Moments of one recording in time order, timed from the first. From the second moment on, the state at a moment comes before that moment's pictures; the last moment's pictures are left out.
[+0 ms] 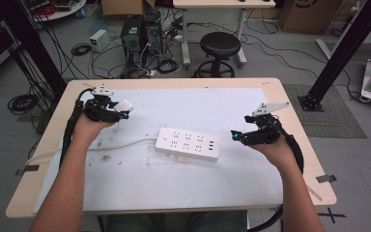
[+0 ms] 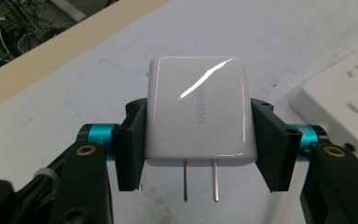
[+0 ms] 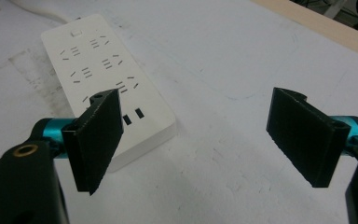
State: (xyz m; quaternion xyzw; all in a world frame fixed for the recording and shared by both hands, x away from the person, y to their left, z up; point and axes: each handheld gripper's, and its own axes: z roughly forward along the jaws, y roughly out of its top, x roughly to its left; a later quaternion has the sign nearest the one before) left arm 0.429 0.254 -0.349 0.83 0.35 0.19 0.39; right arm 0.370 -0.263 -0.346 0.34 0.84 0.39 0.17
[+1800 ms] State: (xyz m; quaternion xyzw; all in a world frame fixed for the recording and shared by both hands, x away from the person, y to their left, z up) left arm 0.324 0.159 -0.359 0.86 0.11 0.16 0.46; right arm 0.340 -0.224 -0.335 0.29 0.86 0.41 0.13
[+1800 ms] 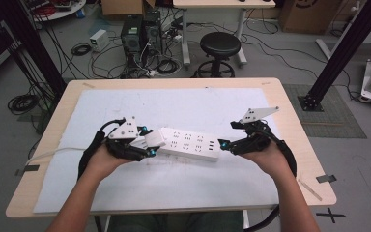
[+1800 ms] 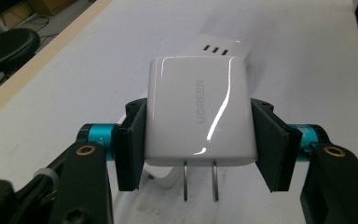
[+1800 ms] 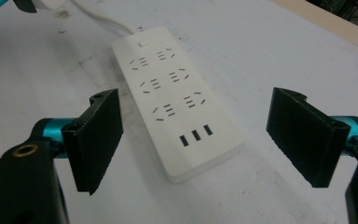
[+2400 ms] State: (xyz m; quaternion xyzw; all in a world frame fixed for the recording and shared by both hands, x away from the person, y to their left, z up) left arm 0.278 0.112 -0.377 0.85 0.02 0.24 0.47; right arm 0.313 -0.175 -0.350 0.24 0.85 0.46 0.02
